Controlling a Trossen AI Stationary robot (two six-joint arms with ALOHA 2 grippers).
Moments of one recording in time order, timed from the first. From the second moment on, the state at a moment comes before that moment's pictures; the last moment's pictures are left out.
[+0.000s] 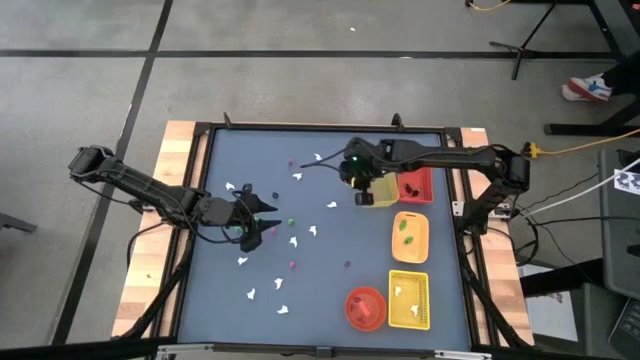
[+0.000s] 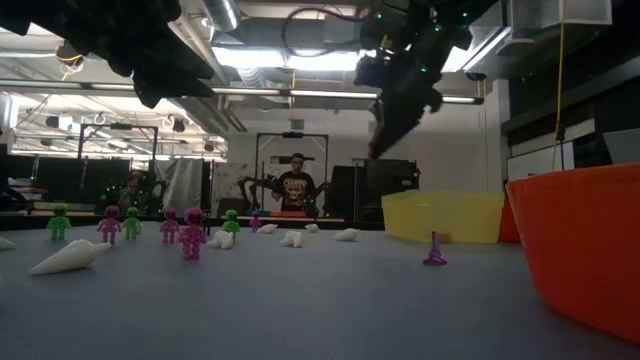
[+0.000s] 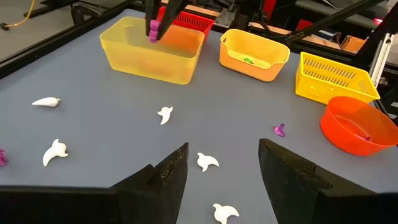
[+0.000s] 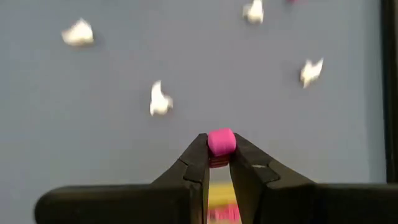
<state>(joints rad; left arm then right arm) -0.29 0.94 0.46 0.05 -0.45 -0.41 -0.26 1.66 1.26 -0.66 -0.04 -0.39</state>
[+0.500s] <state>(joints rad) -0.29 0.94 0.46 0.05 -0.45 -0.41 -0.26 1.66 1.26 -0.94 0.02 -0.34</state>
